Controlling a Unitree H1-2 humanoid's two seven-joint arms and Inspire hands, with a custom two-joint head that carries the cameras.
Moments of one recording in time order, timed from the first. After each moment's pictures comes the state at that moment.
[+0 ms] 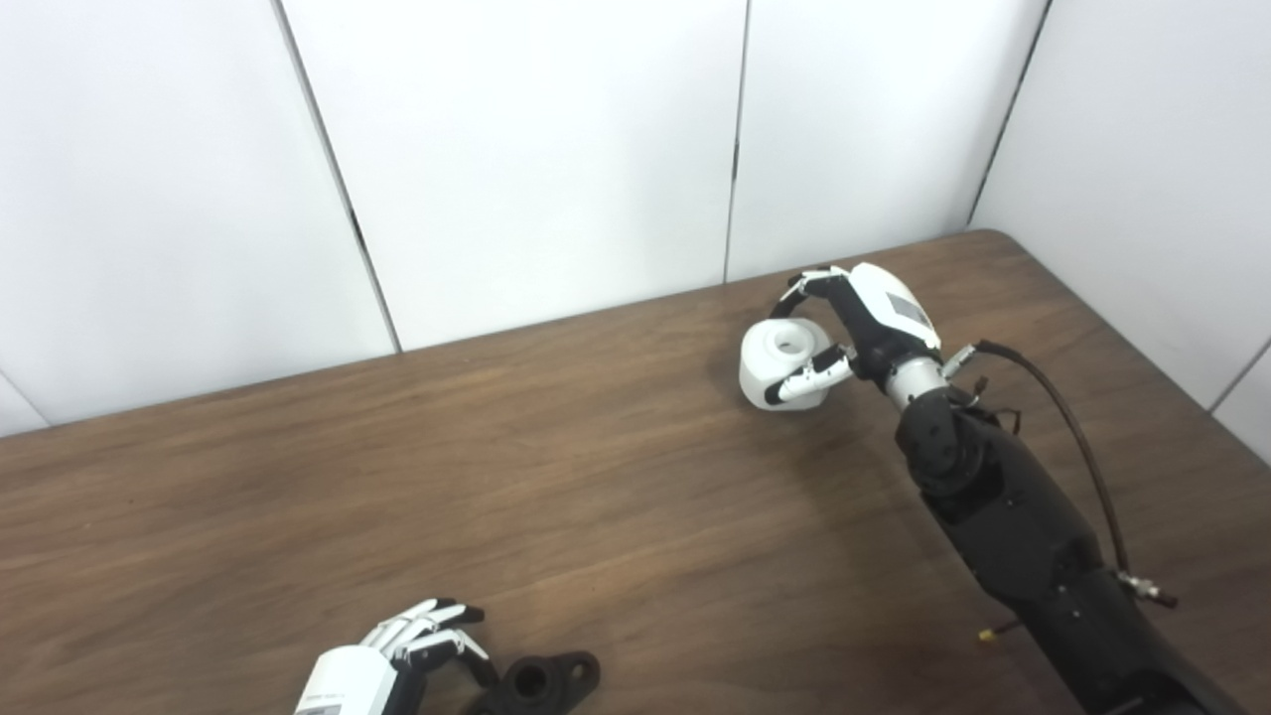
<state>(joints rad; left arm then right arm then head) 0.18 0.27 -0.29 -0.28 0.84 -0.13 -0.05 -0.36 -0.46 0.10 0.08 -0.58 0.27 0.00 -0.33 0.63</state>
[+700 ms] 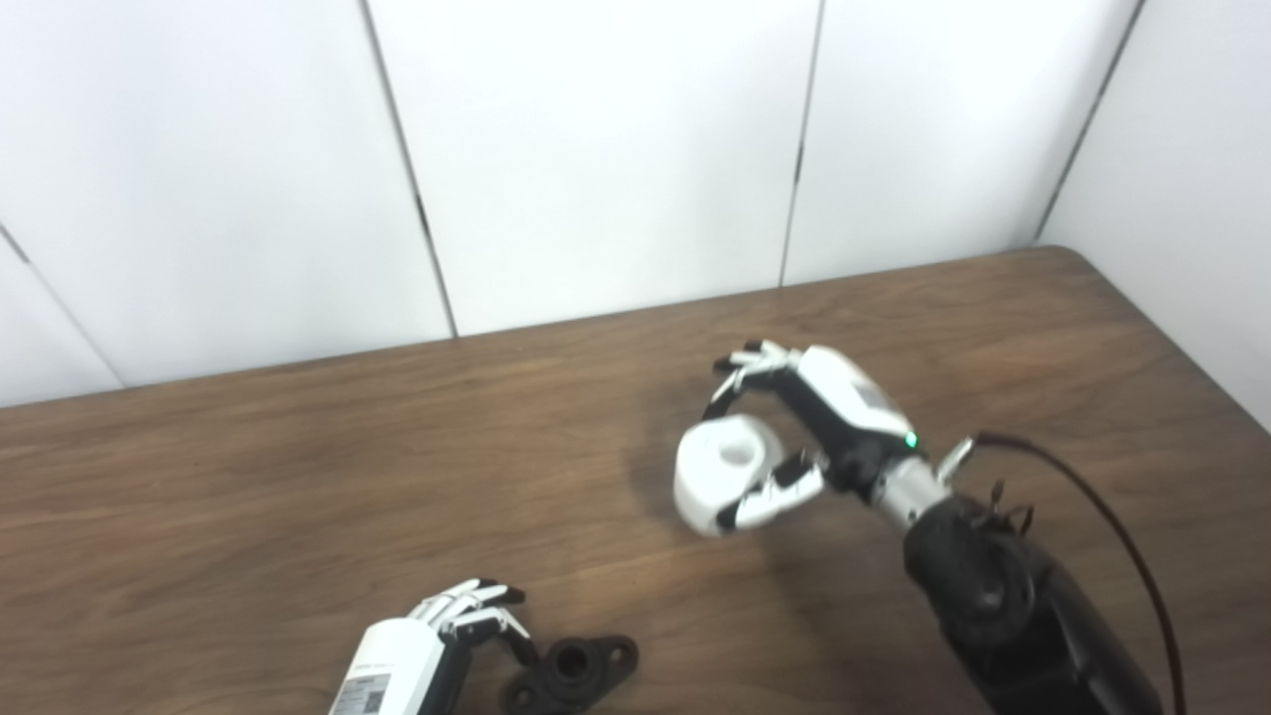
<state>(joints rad) 0.18 0.22 -0.31 -0.29 0.88 -0.08 -0.05 -0.16 -0.35 0.23 -0.44 -0.63 0.40 0.29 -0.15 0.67</state>
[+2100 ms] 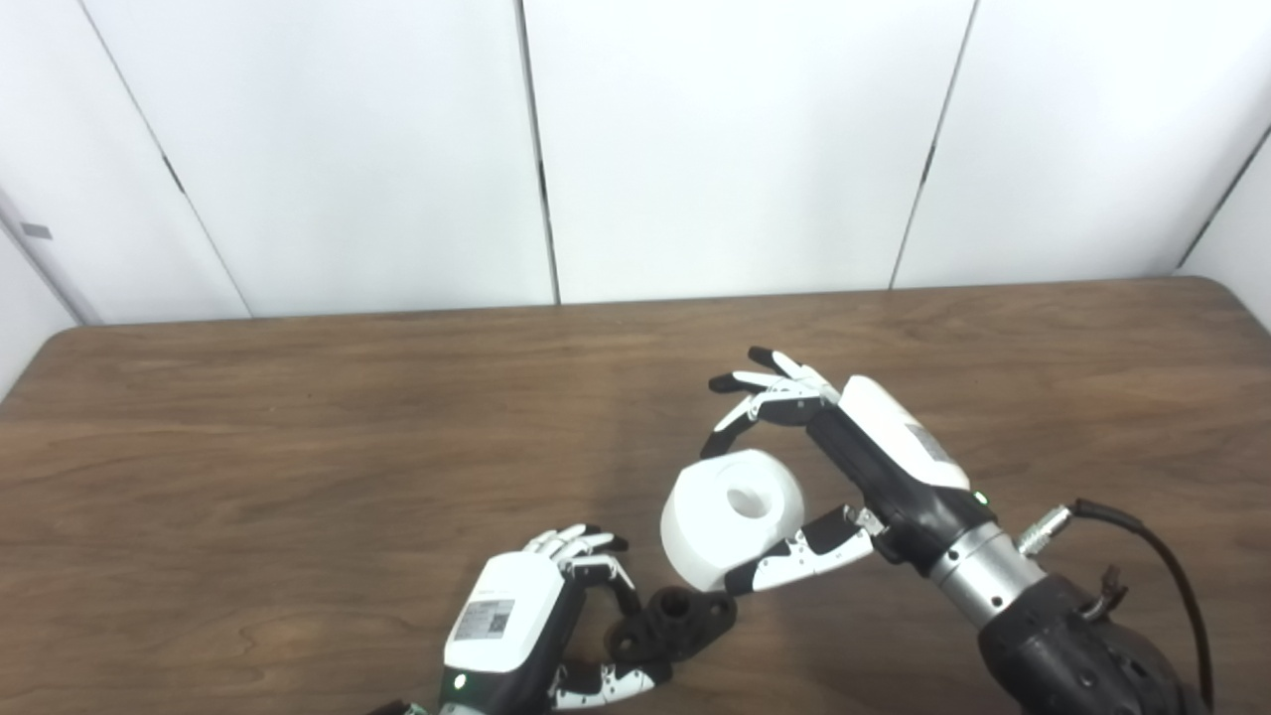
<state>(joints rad) 0.13 0.17 -0.42 -0.27 0.96 0.07 -0.05 -0.13 -0.25 0.24 -0.72 -0.60 0.41 0.46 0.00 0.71</state>
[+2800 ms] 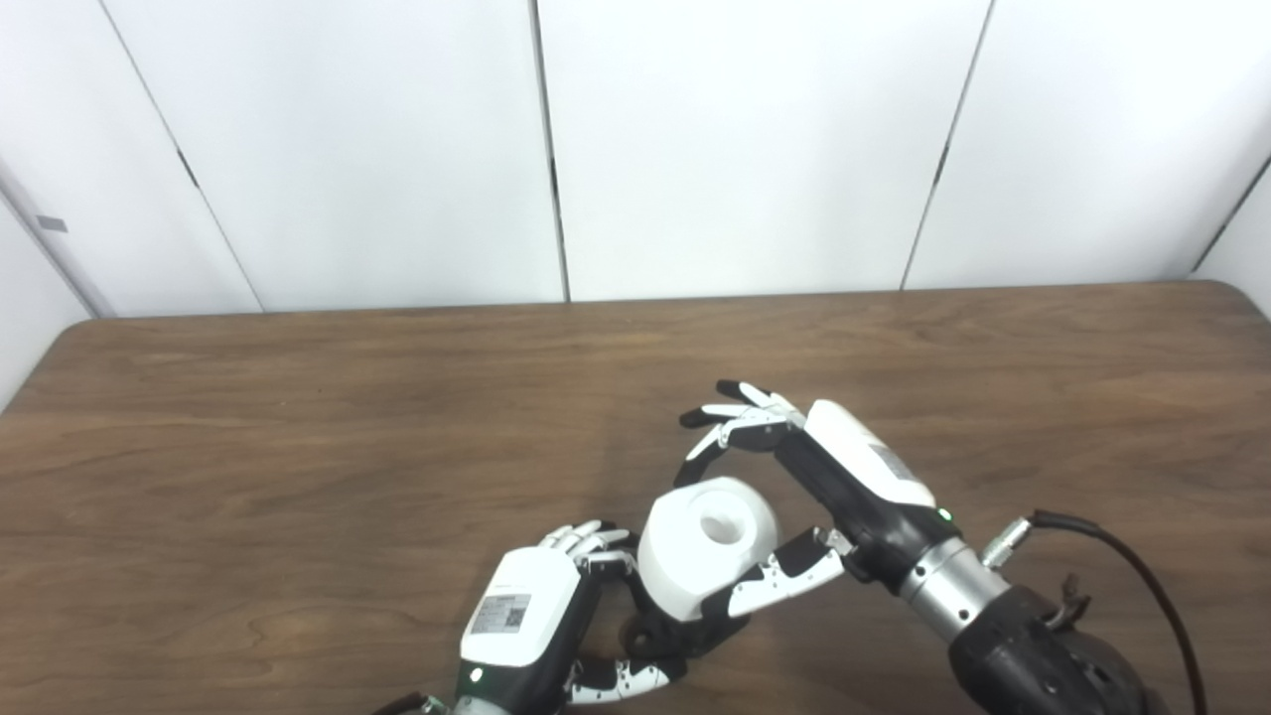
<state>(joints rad) 0.12 0.16 -0.43 -0.26 0.97 0.07 -0.04 -0.12 -0.21 0.30 -0.64 -0.62 0.38 0.46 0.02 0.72</state>
